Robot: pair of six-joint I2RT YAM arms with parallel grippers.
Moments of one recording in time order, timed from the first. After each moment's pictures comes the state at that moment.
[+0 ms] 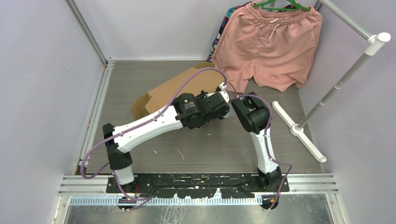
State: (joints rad) left arm -1.18 1.77 1.95 -1.27 -0.83 0.05; right arm 0.52 2.26 1.20 0.66 -0.33 1.26
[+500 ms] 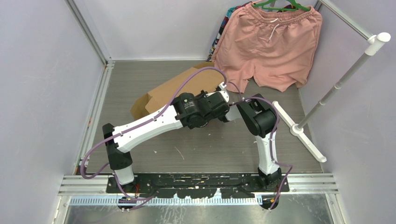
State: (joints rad) left arm -1.18 1.77 1.96 -1.27 -0.83 0.05; right arm 0.51 2.14 1.06 0.68 -0.33 1.25
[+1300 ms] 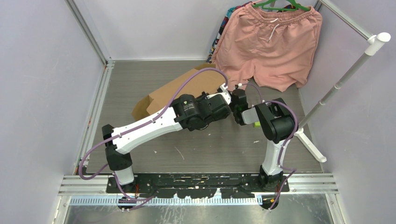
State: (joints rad) left arm -1.21 1.77 1.99 -1.31 -0.83 0.02; right arm 0.32 1.93 0.80 0.74 -0.37 1.23
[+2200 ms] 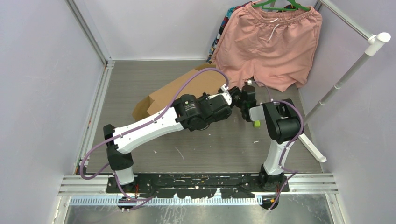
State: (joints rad) left arm -1.22 1.79 2.01 -1.33 -0.81 0.00; right arm 0.21 1.89 0.79 0.71 -0.43 1.23
